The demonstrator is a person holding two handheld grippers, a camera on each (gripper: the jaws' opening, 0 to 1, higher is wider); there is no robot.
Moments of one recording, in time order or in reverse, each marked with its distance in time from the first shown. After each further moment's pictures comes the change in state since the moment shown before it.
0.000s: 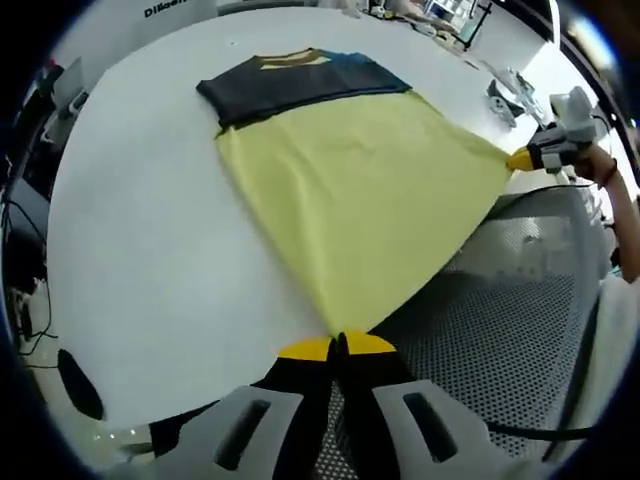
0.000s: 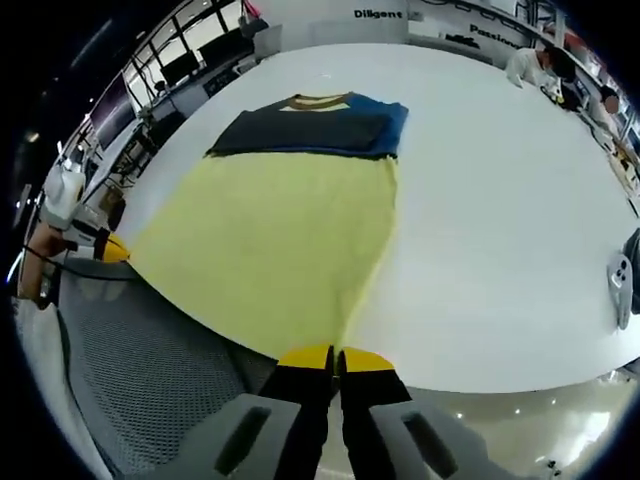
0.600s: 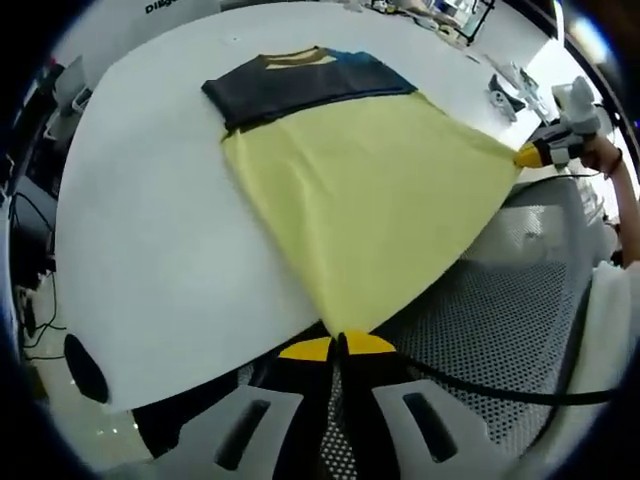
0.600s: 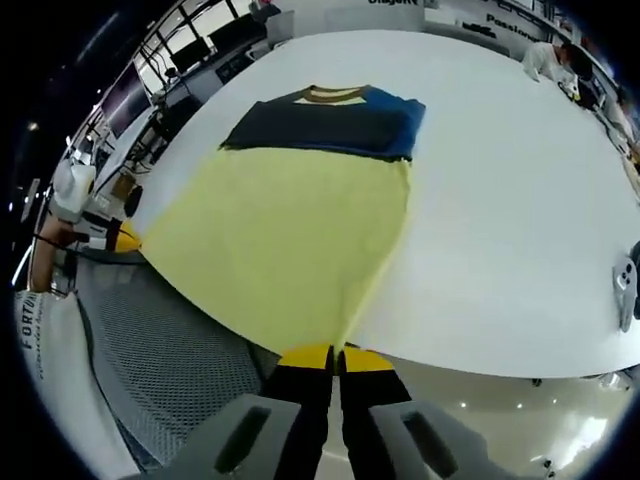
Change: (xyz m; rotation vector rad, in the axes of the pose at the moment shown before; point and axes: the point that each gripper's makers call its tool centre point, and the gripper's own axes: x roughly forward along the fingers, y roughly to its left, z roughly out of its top) left arm -0.021 0.002 -0.015 -0.011 0.019 0.019; right arm -0.018 0.022 -0.010 -0.017 0.074 0.054
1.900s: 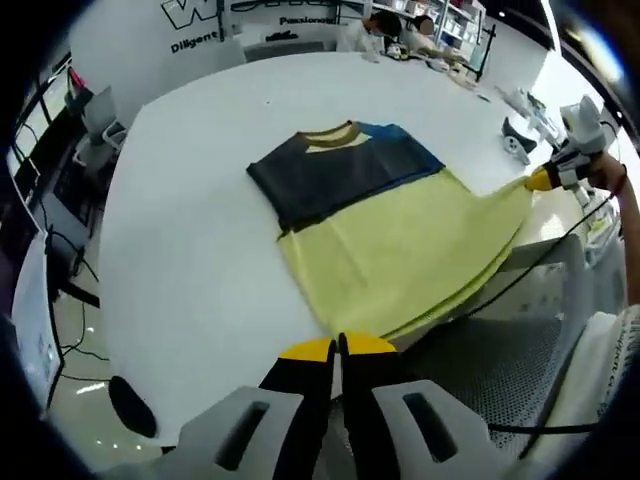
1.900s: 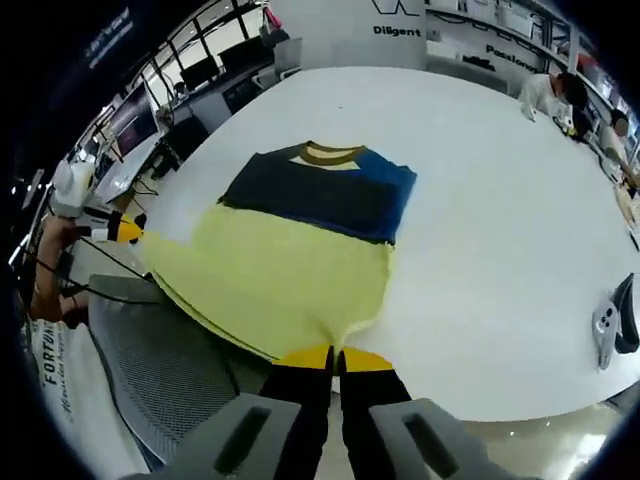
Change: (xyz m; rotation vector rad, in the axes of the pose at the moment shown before) left arm -0.046 0.036 0.081 -0.010 -0.240 0.120; right arm -0.032 -0.004 0.068 -0.052 -0.146 -0.032
